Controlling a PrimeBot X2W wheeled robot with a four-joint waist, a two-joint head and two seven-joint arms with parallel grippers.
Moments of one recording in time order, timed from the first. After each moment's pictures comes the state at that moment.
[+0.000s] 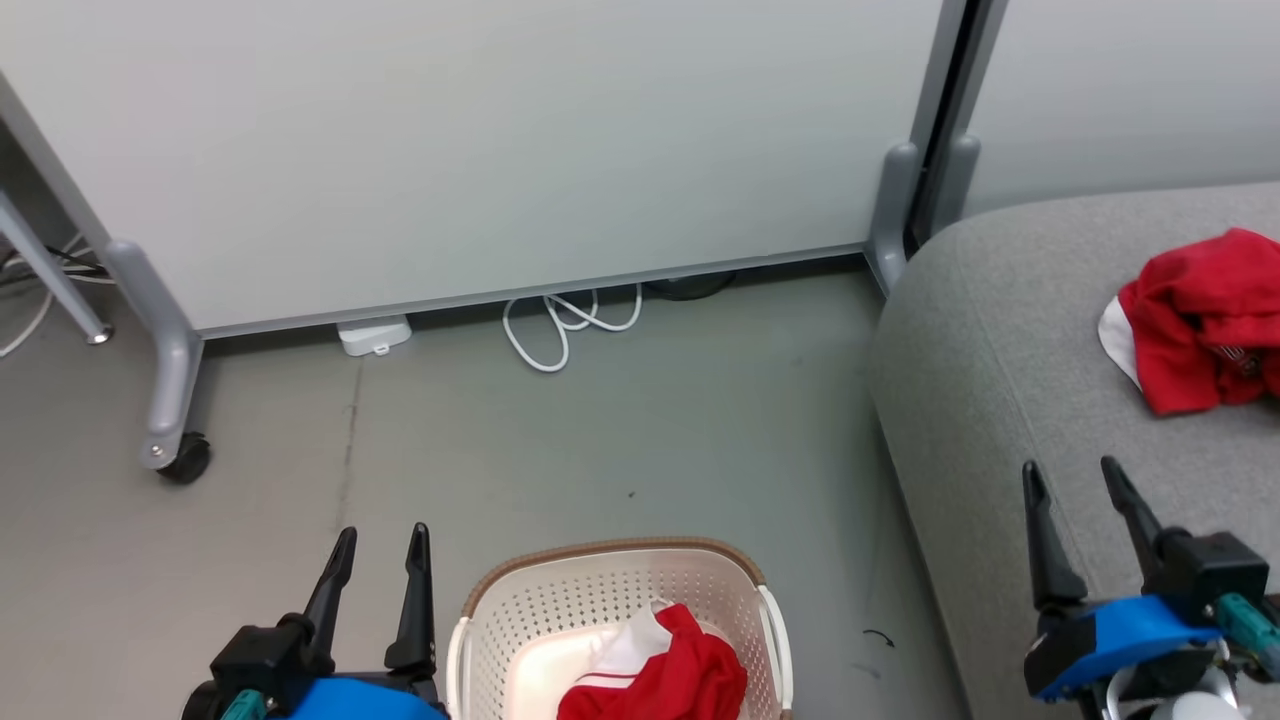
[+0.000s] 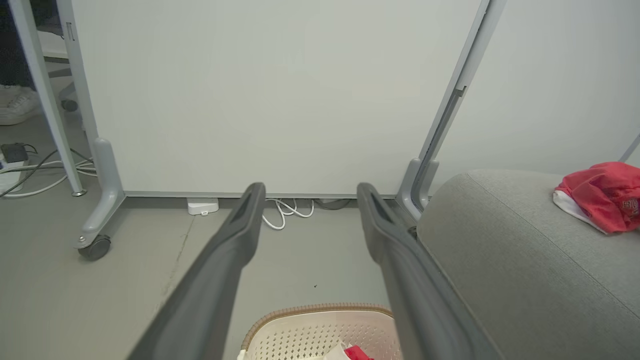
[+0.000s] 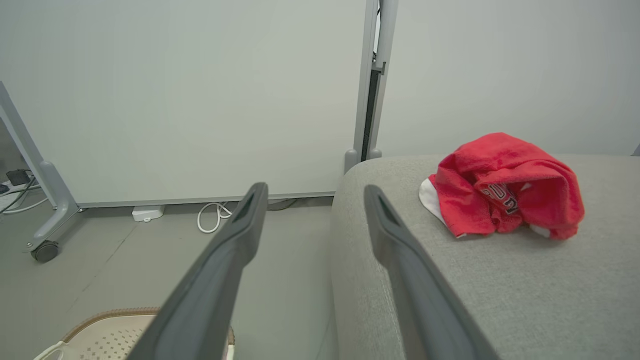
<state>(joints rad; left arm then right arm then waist) 0.00 0.08 -0.11 0.30 -0.29 -0.13 -0.26 -0.10 -0.05 -0.15 0.25 0.02 0.13 -0.16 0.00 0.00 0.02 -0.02</state>
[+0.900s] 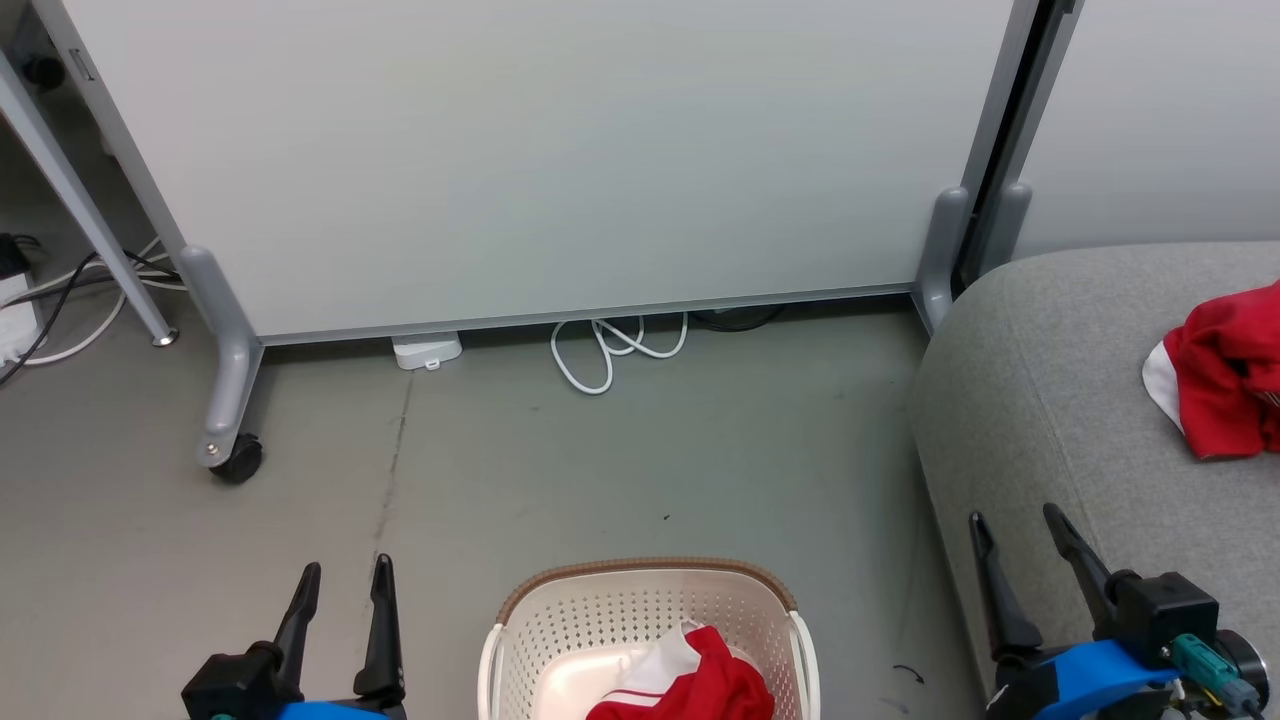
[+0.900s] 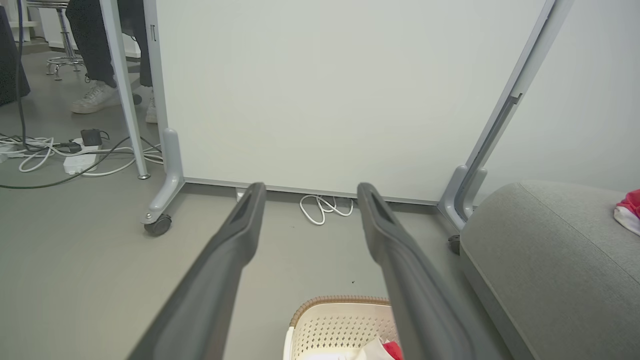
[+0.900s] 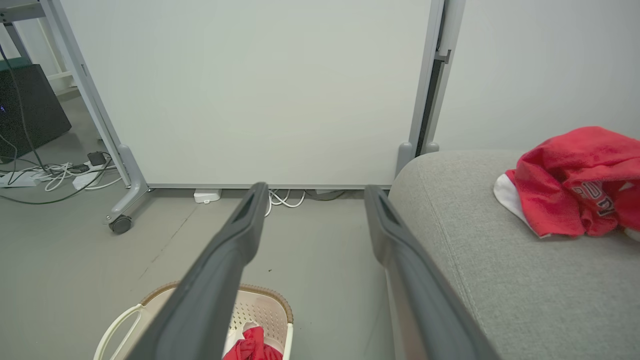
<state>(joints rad) 0.03 0.08 -0.04 0.34 -0.27 -0.13 -0.26 0.00 -0.05 -0.05 0.19 0.07 0.13 -0.13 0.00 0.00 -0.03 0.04</state>
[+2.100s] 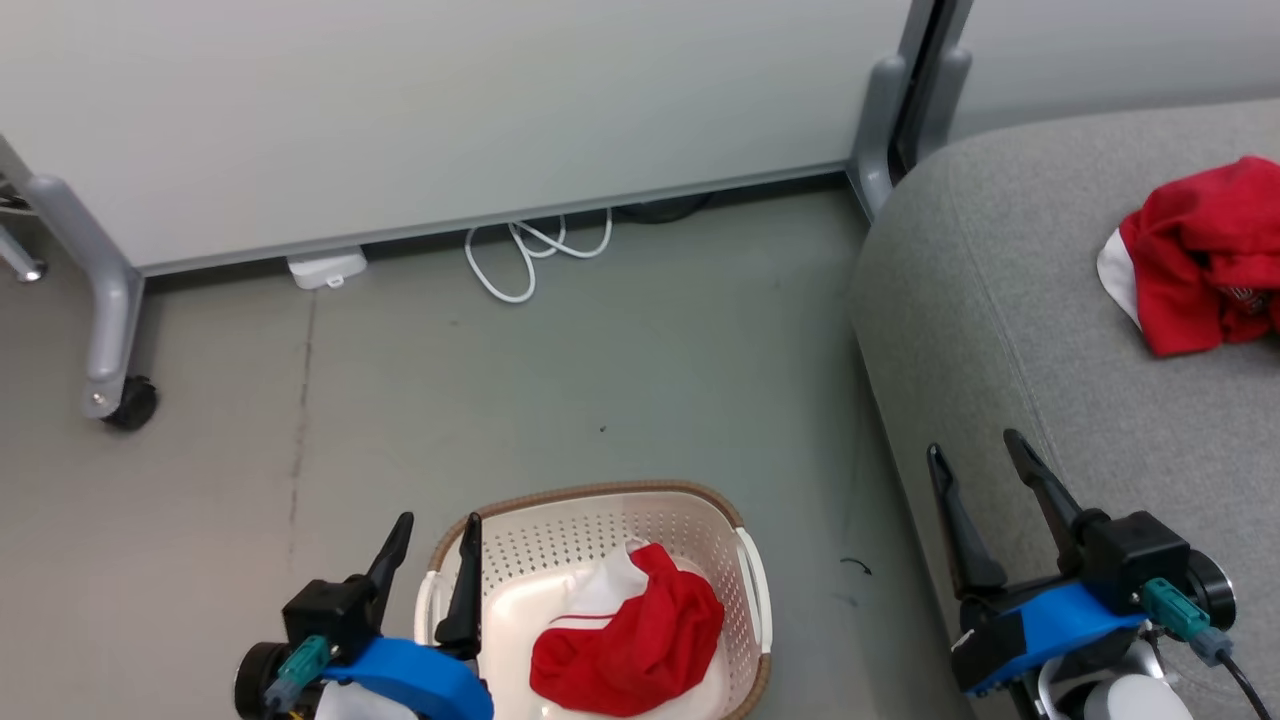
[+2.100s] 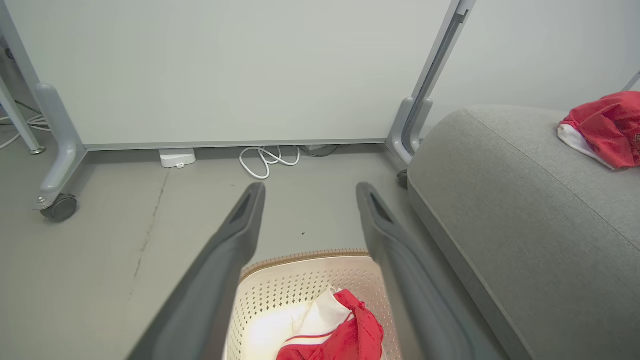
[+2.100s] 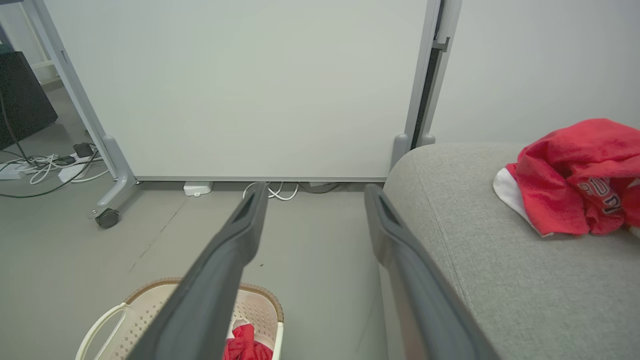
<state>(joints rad) -0.12 0.08 -0.20 0.49 -0.29 -0.13 -0.26 -0.08 -0.05 0.02 0.14 0.06 0.13 -0.13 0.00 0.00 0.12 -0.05</state>
